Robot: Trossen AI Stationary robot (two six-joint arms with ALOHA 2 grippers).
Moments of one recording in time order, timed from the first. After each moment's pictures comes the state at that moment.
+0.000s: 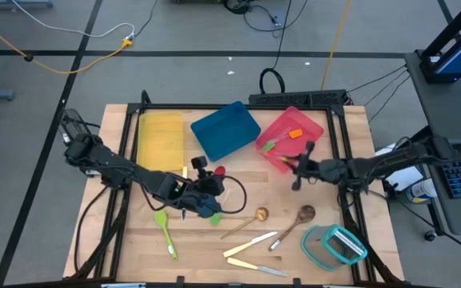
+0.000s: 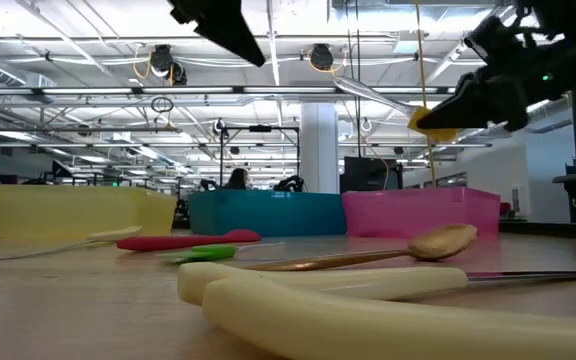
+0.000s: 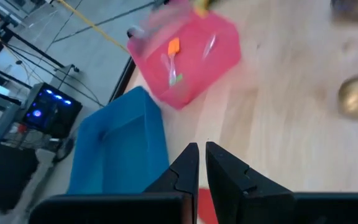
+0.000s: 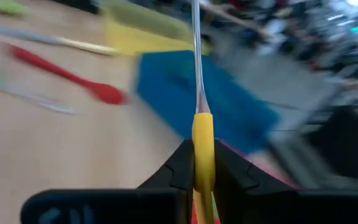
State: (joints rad) left arm -0.37 1.63 1.27 -0.52 -0.82 -0.15; right arm 0.16 0.81 0.24 0.25 0.58 -0.22
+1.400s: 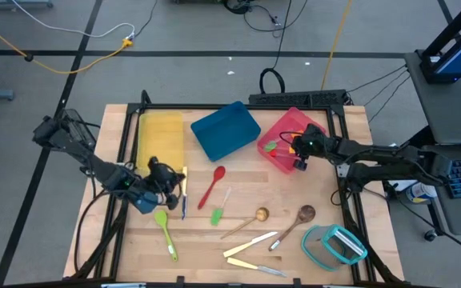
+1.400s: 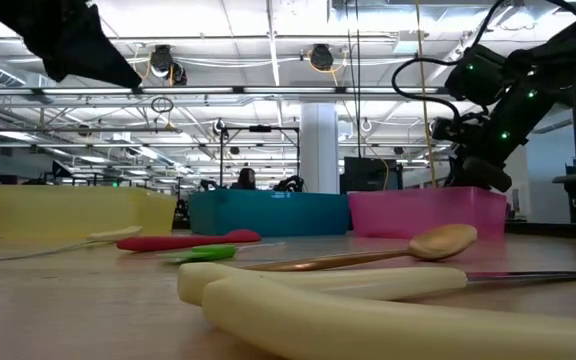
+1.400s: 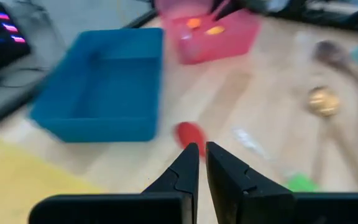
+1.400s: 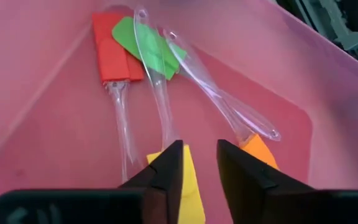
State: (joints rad) left arm -0.56 1.03 0.67 -0.47 -0.87 -0.75; right arm -0.49 1.03 0.35 -0.13 0.18 -0.31
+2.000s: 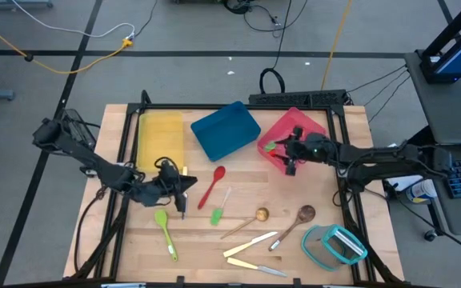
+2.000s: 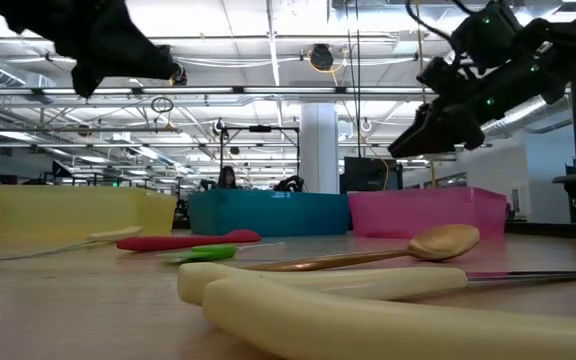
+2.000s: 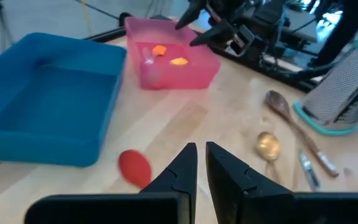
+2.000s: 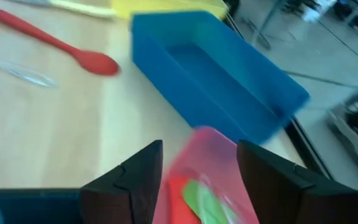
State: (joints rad) left arm -0.50 1.09 0.57 0.02 -0.78 -0.66; right arm -0.29 1.02 0.35 0.25 0.05 -0.33
